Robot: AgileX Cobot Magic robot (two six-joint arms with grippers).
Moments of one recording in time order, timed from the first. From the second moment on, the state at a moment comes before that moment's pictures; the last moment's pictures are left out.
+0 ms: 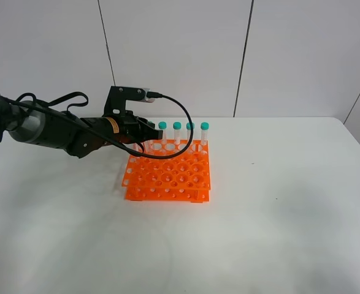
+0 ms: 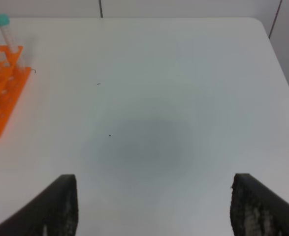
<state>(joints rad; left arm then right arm) -0.36 2.03 -1.09 0.26 -0.38 -0.34 0.05 -0.01 -0.49 -0.09 1.03 0.07</state>
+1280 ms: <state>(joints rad) -0.36 1.99 -1.09 0.28 -0.38 -0.34 0.05 -0.01 -0.49 -0.09 1.03 0.07</state>
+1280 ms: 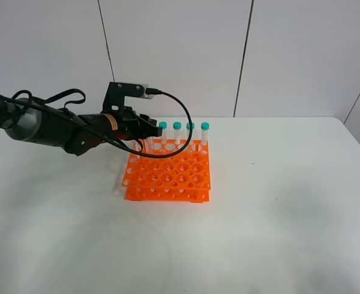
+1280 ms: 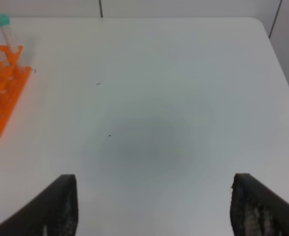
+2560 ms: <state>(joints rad) 0.00 1.38 -0.86 -0.58 0.23 0.62 0.05 -0.01 -0.49 -0.09 1.03 0.07</state>
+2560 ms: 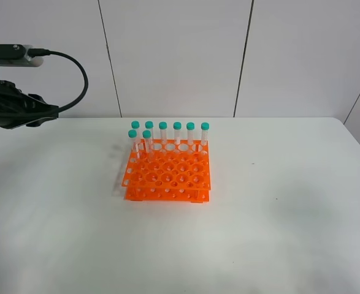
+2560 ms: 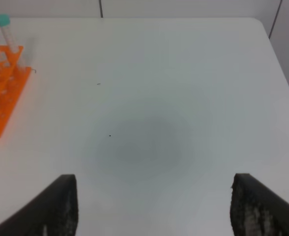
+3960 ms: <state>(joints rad) 0.00 0.86 -0.85 -0.15 1.21 0.18 0.05 -0.01 -0.49 -0.09 1.03 0.07</state>
